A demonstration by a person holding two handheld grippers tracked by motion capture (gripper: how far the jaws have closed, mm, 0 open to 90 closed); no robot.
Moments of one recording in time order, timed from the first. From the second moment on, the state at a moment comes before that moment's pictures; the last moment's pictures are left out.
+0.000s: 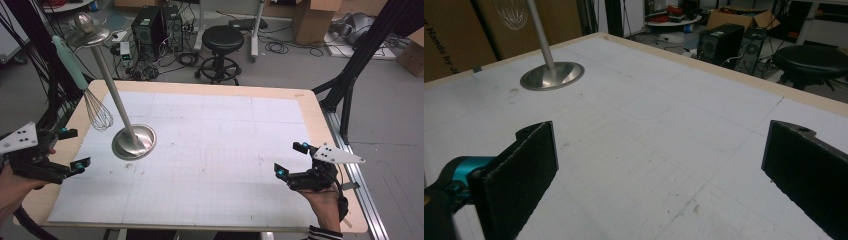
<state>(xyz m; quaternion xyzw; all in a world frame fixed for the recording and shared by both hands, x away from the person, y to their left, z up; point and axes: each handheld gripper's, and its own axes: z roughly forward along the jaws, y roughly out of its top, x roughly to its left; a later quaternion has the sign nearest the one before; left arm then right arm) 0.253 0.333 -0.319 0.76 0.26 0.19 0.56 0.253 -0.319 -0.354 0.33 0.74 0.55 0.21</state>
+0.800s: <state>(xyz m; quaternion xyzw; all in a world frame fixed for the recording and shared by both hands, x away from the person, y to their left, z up) 0.262 0.258 -0.364 0.77 0.25 0.19 0.56 0.255 -0.317 -0.357 0.33 0.75 0.55 0.20</state>
